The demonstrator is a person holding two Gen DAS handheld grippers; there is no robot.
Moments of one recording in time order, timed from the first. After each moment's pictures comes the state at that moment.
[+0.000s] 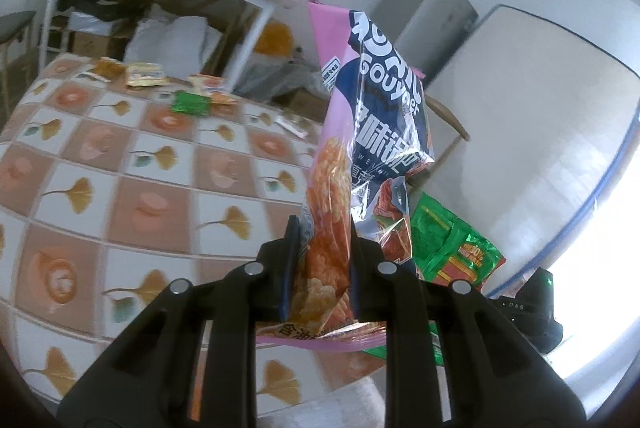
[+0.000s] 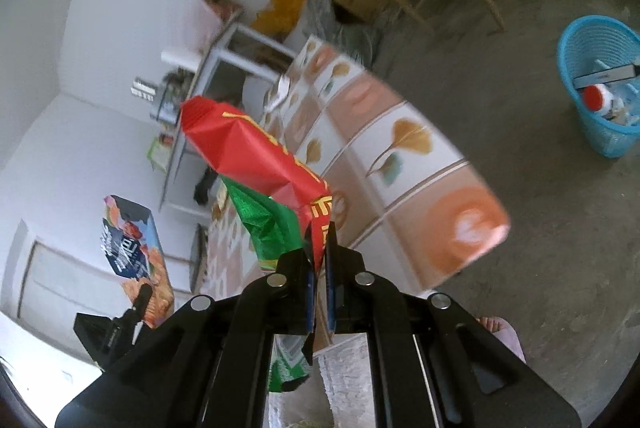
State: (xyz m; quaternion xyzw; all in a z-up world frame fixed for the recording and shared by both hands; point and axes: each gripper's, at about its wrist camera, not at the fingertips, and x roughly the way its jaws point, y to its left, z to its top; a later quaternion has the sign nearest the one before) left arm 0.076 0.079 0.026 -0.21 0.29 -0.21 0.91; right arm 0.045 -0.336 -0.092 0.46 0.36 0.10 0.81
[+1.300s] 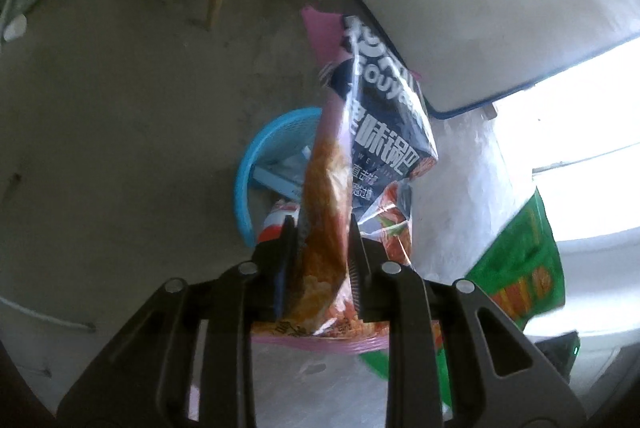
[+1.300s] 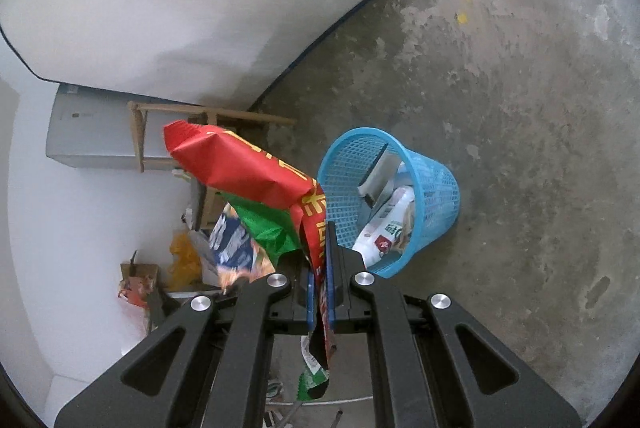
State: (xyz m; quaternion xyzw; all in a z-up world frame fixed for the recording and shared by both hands) left arm 0.262 -0.527 -0.194 -0.01 0.63 -0.37 0.68; right arm -0.114 -0.652 -0.240 0.68 0.16 -0.24 0.68
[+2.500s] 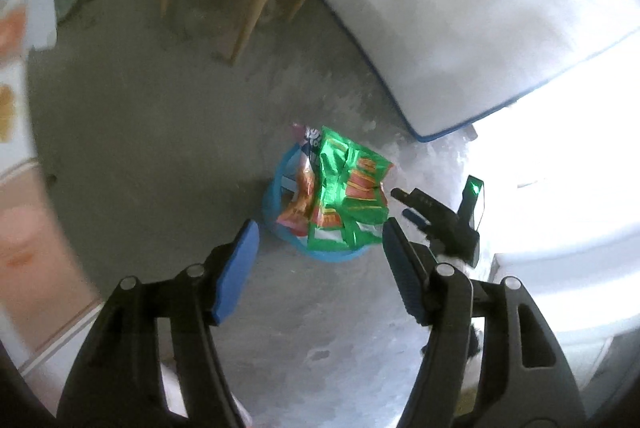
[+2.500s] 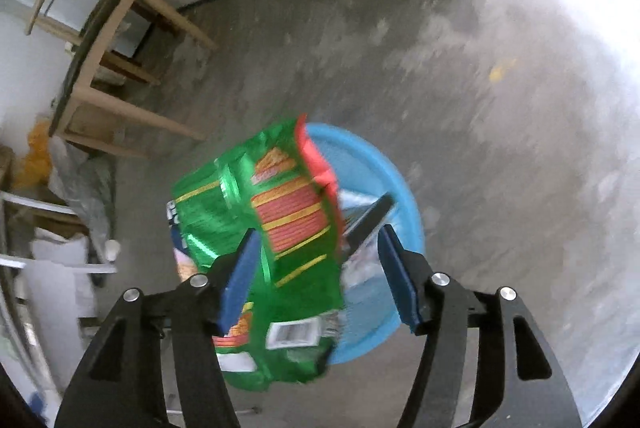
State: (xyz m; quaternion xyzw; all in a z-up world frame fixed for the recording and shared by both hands) left arm 0.250 -0.388 -0.078 -0.03 0.58 -0.39 0.72; right arm 0.085 -0.711 -0.271 0.45 0.43 -0.33 0.71
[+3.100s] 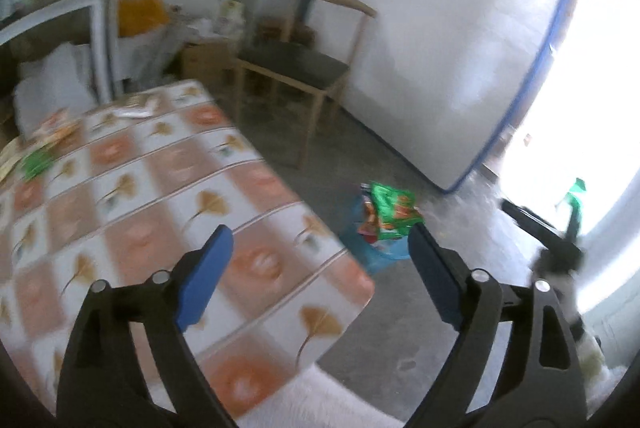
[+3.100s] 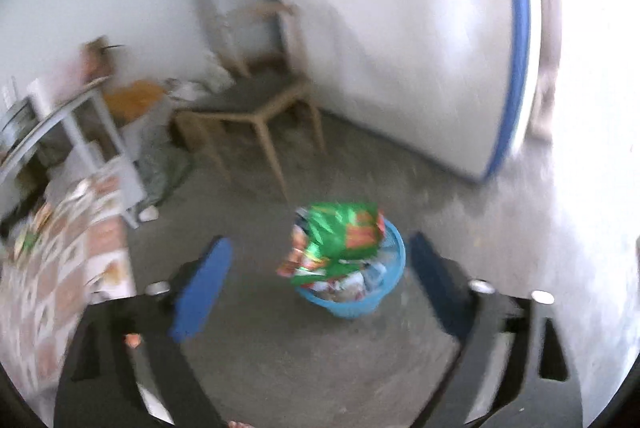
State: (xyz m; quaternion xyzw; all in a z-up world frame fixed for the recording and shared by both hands) left arm 0.081 -0.109 0.056 0.00 0.36 -0.34 0.87; right arm -0.070 -0.466 -0.028 0.16 0.27 -0.27 0.91
